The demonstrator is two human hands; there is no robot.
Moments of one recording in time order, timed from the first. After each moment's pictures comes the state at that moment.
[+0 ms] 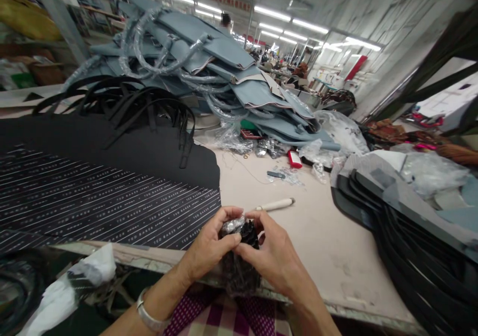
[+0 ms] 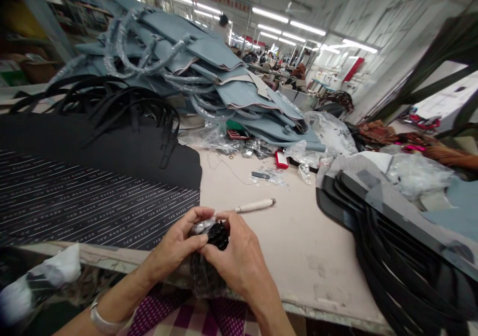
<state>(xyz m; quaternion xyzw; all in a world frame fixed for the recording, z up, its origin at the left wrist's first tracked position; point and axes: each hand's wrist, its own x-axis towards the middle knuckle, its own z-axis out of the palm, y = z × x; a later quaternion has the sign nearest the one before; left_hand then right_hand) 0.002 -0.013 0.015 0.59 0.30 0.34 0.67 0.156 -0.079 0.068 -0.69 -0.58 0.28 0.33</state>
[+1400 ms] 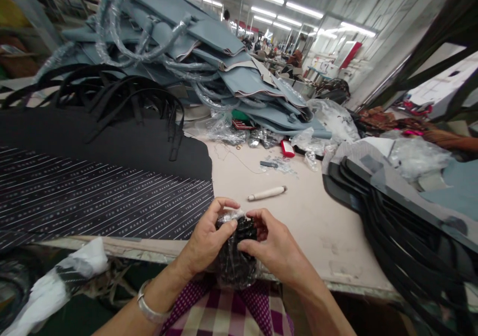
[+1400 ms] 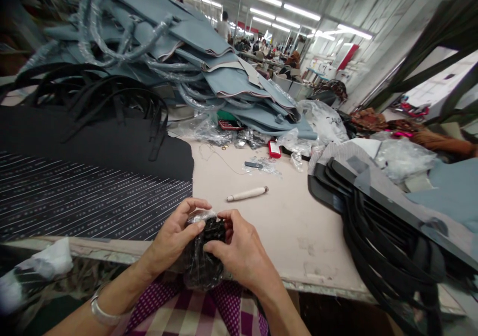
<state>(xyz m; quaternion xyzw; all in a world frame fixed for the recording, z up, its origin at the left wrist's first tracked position) 0.016 -0.028 0.018 0.59 0.31 0.35 0.66 0.175 -0.099 0.062 -0.68 -0.50 0.41 0.35</state>
